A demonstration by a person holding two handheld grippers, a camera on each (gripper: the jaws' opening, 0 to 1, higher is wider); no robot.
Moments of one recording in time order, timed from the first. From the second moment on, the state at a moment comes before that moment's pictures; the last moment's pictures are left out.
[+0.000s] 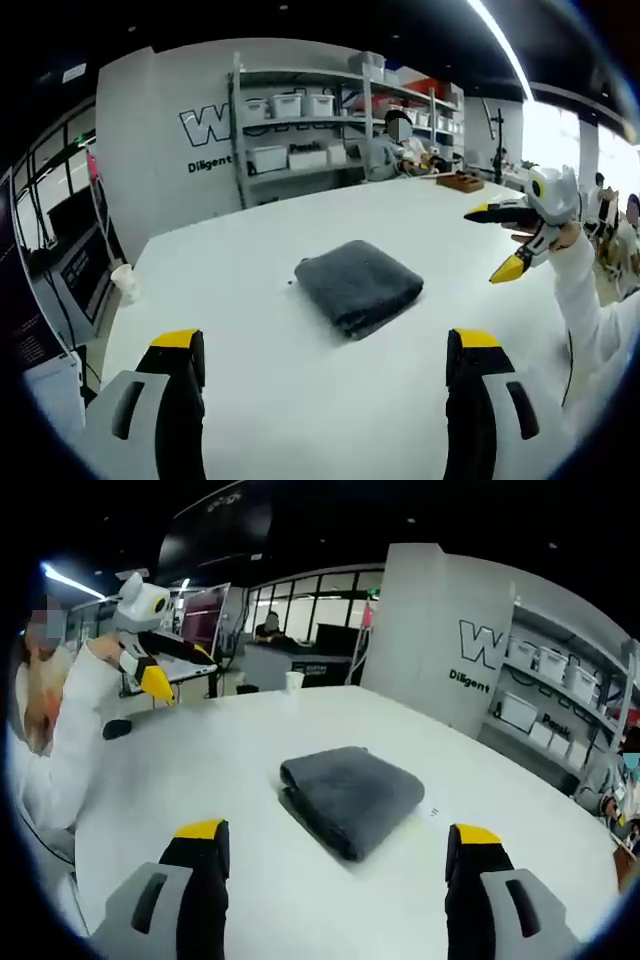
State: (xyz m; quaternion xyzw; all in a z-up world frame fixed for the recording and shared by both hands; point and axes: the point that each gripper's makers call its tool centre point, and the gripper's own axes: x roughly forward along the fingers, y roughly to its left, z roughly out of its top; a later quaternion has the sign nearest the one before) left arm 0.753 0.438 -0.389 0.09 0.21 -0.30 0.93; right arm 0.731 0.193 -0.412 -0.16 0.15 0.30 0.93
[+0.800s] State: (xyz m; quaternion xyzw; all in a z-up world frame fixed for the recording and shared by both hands) left arm 0.750 0.468 -0.379 0.08 0.20 -0.27 0.94; right arm 0.809 0.335 -0.474 -0.33 0.10 0.32 0.89
